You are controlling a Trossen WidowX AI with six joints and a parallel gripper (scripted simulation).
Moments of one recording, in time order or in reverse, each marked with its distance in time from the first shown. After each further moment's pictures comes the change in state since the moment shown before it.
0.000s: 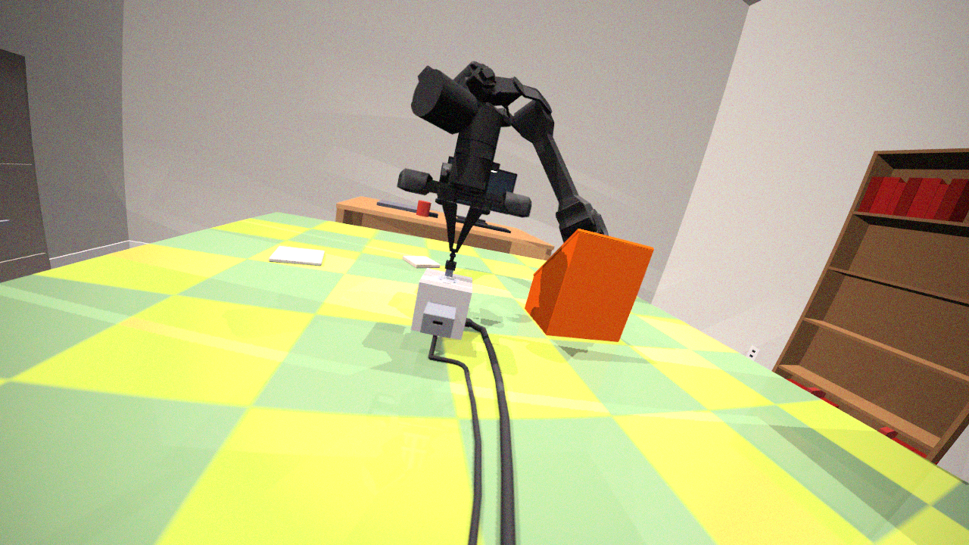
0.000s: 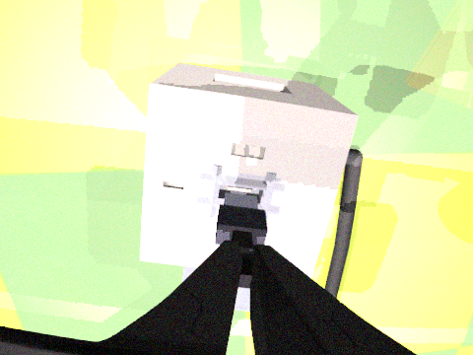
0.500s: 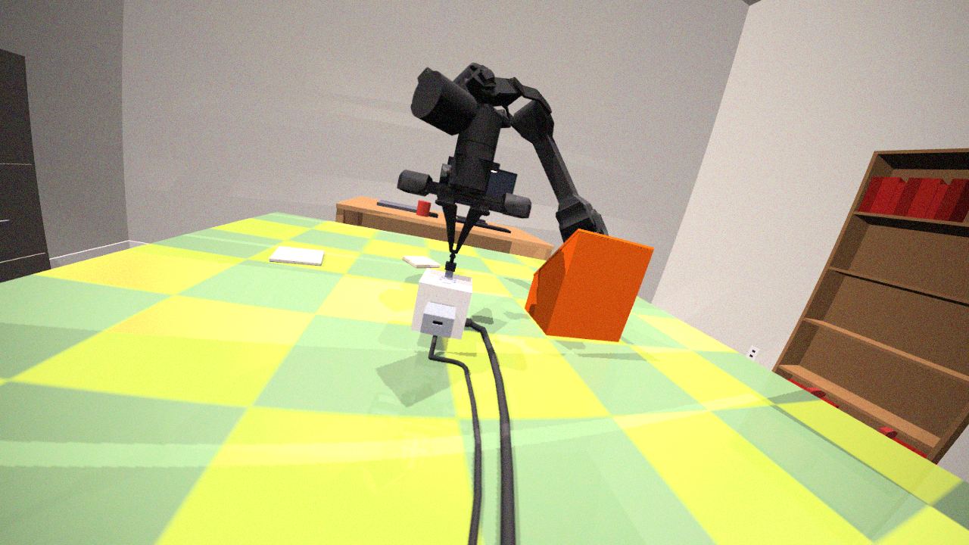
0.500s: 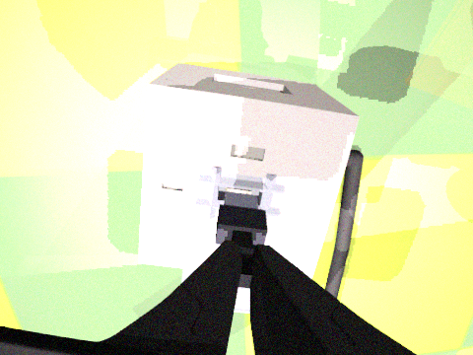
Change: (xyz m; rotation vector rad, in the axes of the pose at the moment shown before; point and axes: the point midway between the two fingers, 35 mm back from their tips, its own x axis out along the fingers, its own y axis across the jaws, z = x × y) arm 0.002 0.000 0.000 0.000 0.001 -0.001
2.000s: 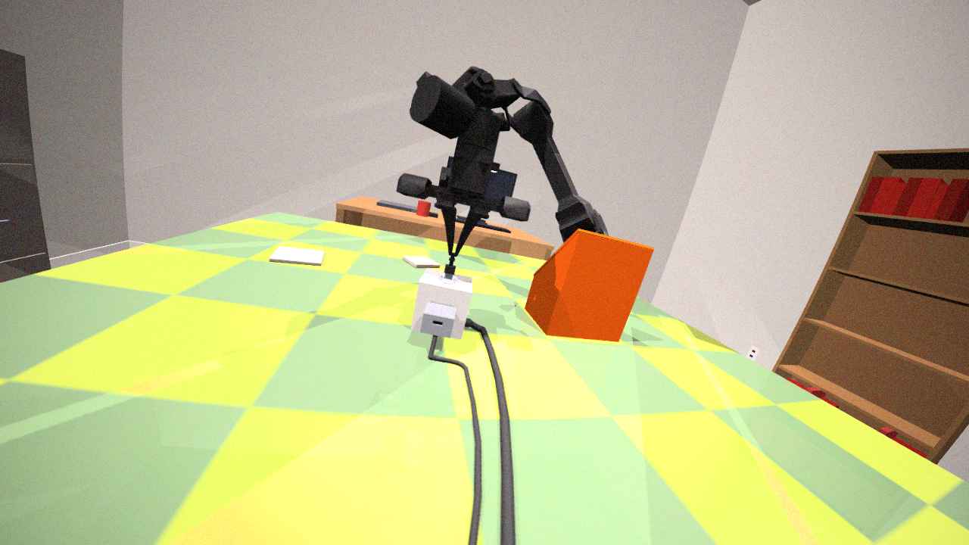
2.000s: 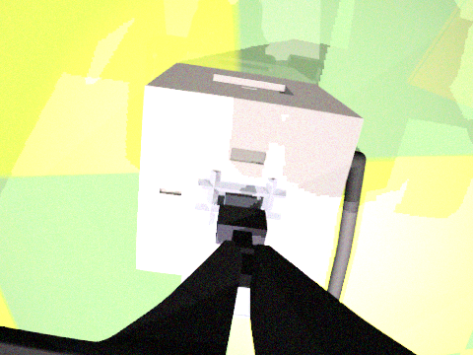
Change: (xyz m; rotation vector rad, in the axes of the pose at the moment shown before) arm 0.005 0.000 0.001 0.002 0.004 -0.001
